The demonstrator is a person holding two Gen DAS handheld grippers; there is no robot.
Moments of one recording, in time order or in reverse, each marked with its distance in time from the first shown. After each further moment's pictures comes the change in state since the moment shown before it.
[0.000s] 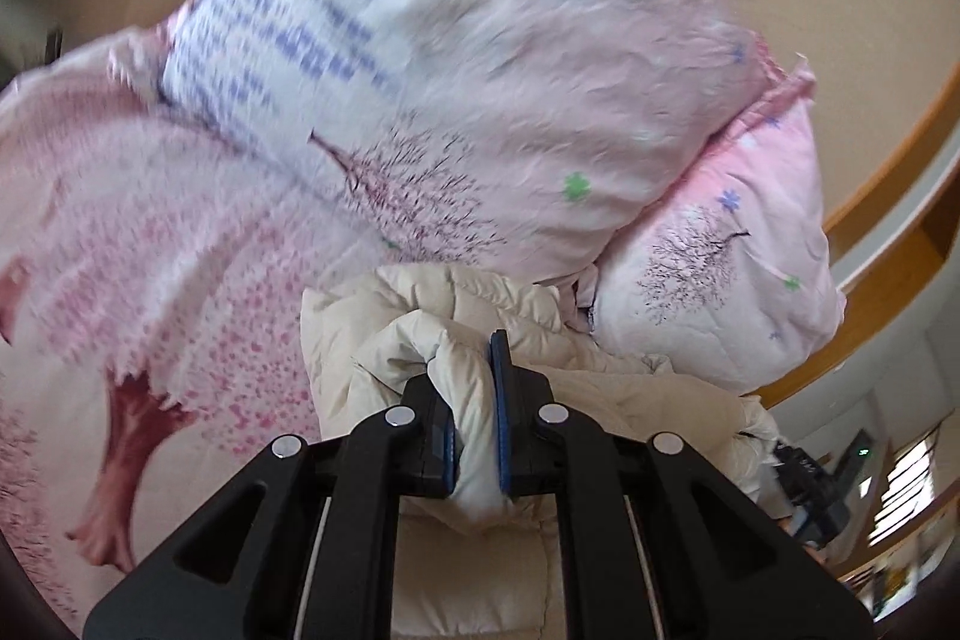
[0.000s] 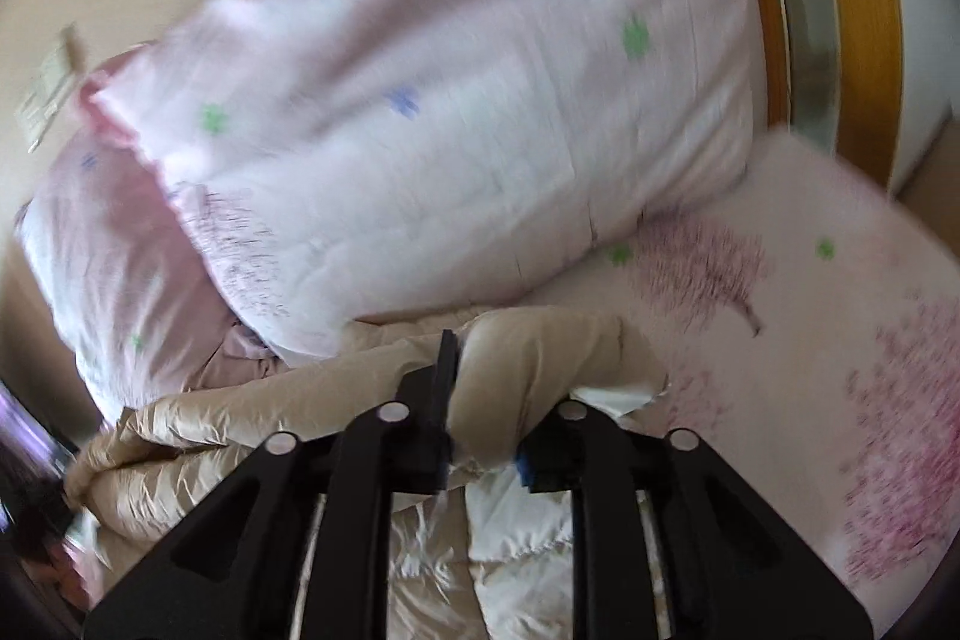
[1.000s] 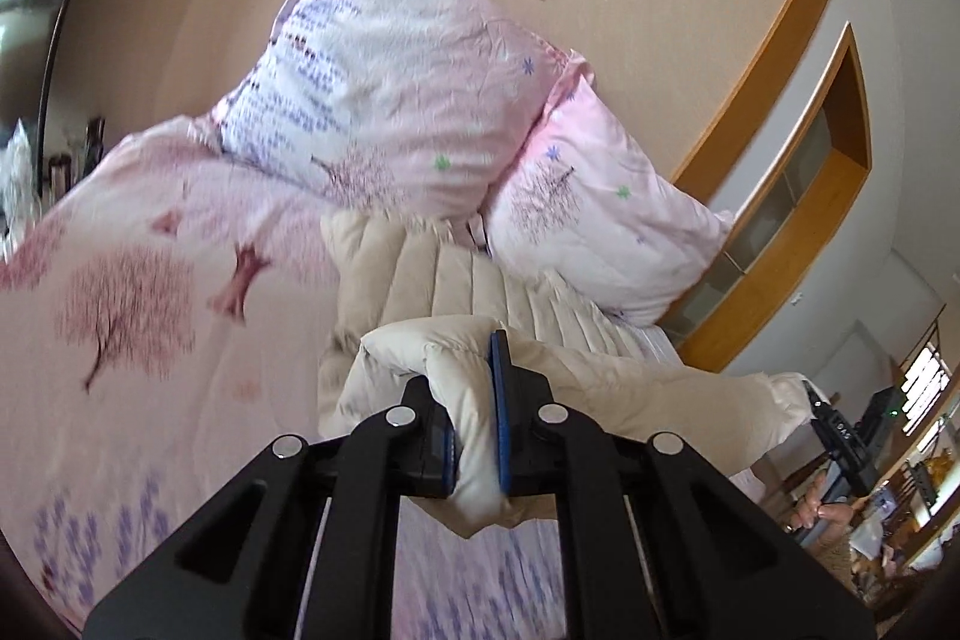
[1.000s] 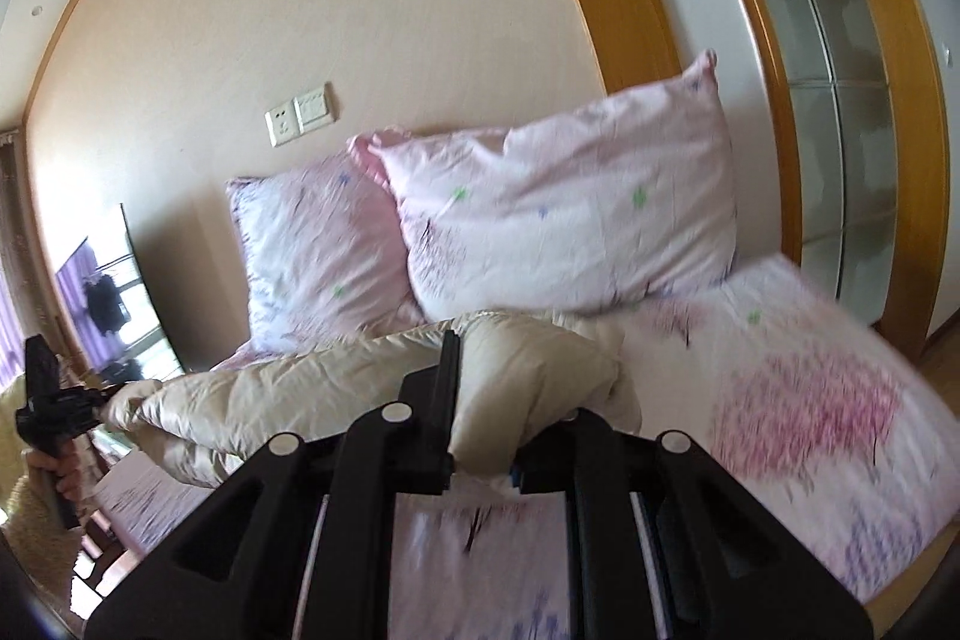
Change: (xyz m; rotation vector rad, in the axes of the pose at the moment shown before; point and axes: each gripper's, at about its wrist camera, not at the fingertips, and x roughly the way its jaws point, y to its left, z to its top) left arm -0.222 -0.048 -0.153 0.218 -0.166 -0.067; right arm -0.292 -0.020 -0.123 -0.286 -0.312 0.264
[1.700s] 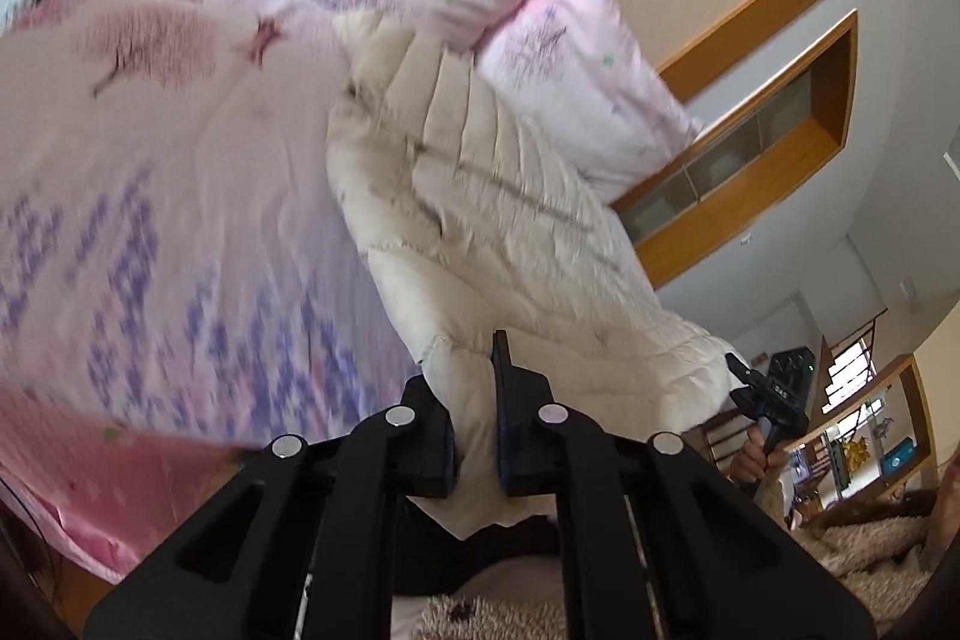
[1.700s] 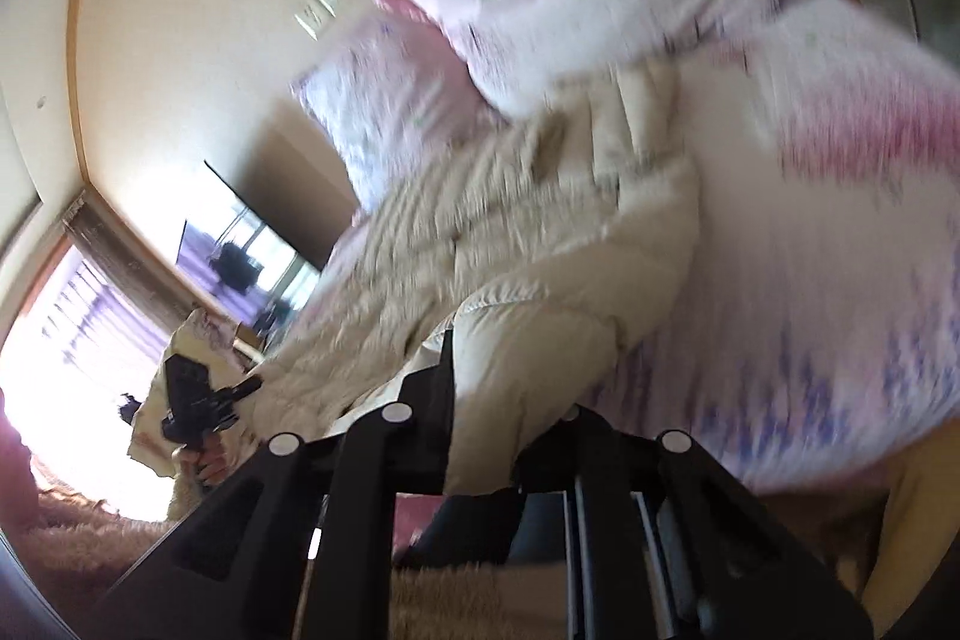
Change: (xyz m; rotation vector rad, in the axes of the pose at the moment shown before) left arm -0.036 0.028 -0.108 -0.149 0.266 -0.150; right arm -0.037 -0.049 -0.089 0.279 0.408 0.329
